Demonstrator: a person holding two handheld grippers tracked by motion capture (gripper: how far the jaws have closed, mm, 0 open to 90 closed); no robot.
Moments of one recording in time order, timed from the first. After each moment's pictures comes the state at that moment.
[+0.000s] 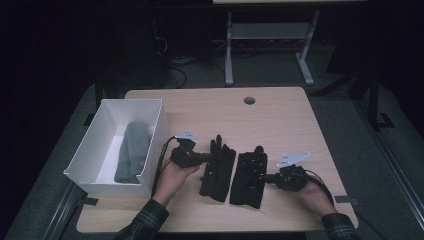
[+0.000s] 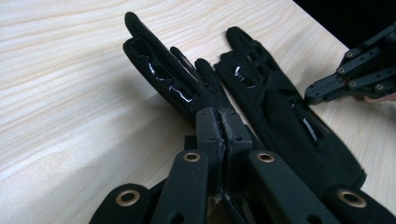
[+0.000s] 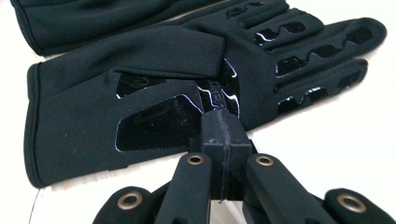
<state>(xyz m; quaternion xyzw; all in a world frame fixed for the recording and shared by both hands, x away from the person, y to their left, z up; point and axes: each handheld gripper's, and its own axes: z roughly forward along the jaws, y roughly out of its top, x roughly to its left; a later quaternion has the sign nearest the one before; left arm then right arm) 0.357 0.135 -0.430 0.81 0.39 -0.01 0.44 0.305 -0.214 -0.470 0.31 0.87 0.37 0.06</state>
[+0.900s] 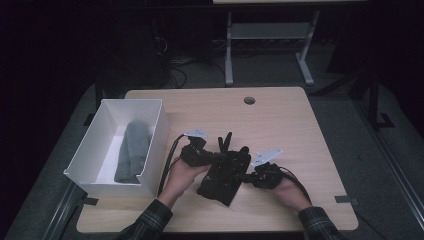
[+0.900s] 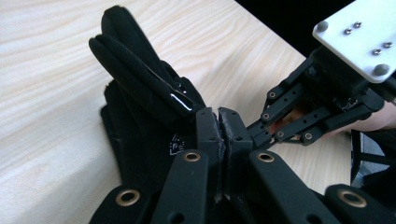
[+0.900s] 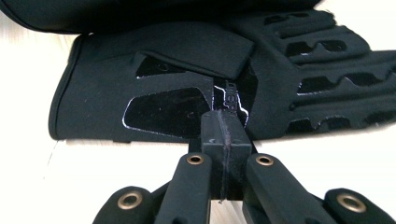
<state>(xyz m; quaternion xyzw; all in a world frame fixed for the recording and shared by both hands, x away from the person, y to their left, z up) 0.354 0.106 -0.418 0.82 0.34 -0.05 0.47 0.318 -0.149 -0.472 0.27 0.88 0.39 0.03</state>
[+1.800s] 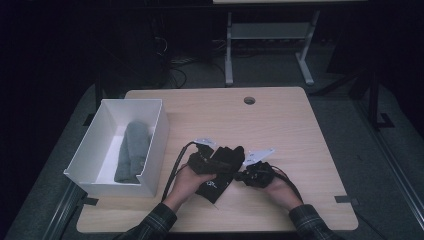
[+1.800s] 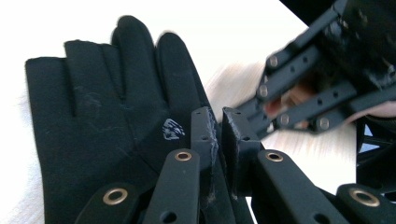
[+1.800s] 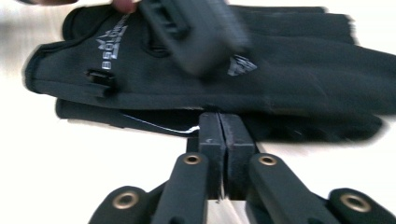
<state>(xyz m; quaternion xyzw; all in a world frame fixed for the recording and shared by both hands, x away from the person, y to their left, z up) 0.350 0.091 -0.445 0.83 0.33 -0.08 0.43 0.319 -0.129 -0.468 0.26 0.88 0.40 0.05</state>
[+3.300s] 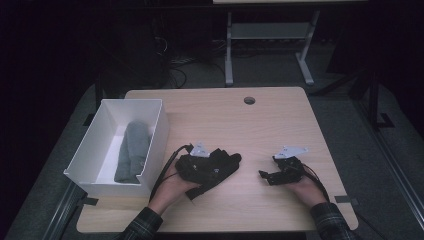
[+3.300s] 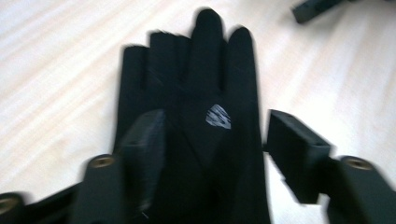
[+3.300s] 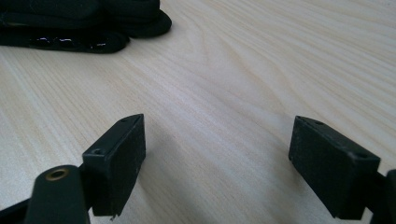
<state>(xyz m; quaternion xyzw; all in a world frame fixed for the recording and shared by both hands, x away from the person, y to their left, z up) 0.329 0.116 -0.430 0.89 0.28 0.08 0.35 0.328 -0.211 -0.481 0.38 0.84 0.37 0.14</state>
